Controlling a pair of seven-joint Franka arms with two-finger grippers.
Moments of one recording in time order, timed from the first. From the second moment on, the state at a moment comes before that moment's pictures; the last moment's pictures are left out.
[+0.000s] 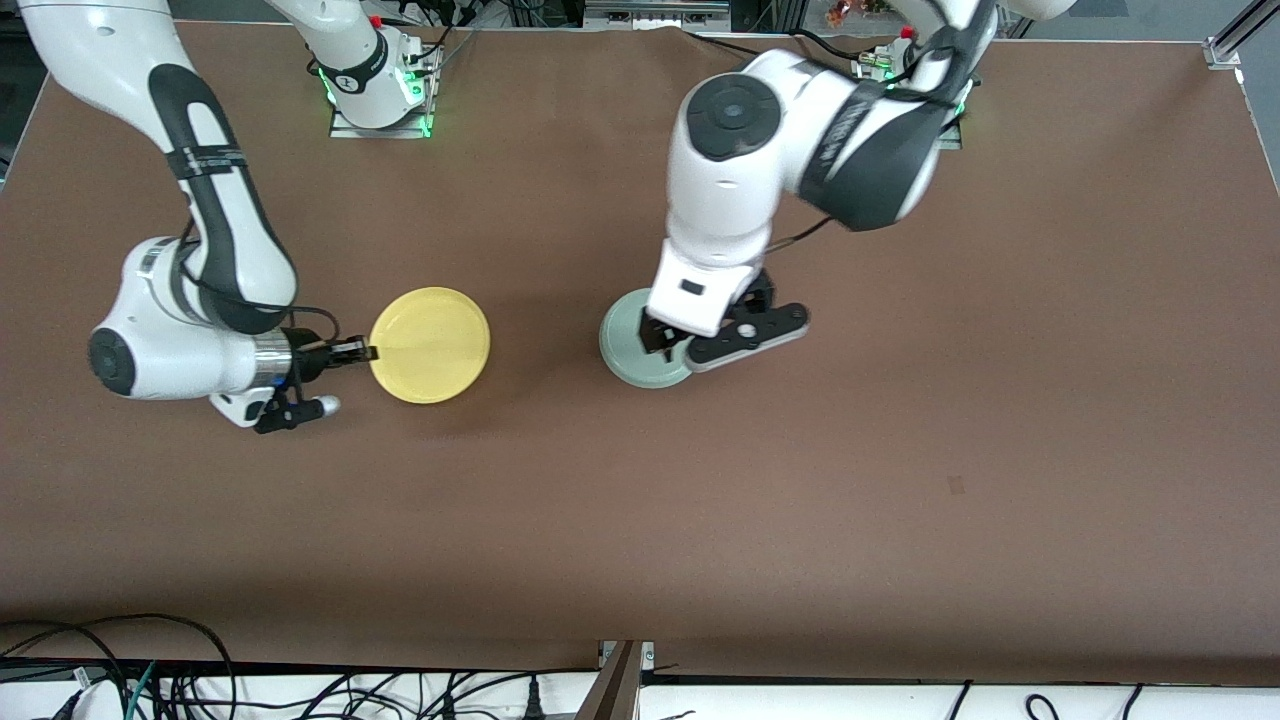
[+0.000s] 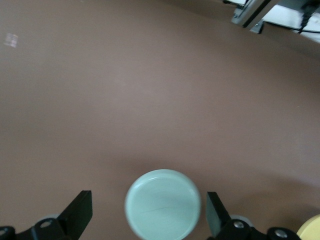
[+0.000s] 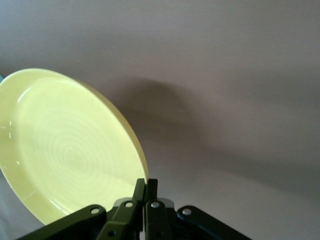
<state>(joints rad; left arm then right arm) -0.69 0.58 0.12 -1.07 -0.01 1.71 -0.93 0.08 0.50 0.02 -1.76 0.37 1.92 -0.26</state>
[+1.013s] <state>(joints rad) -0.21 0.39 0.12 -1.08 -0.03 1.40 -0.12 0.54 0.58 0.03 -1.76 0.43 2.30 0.28</state>
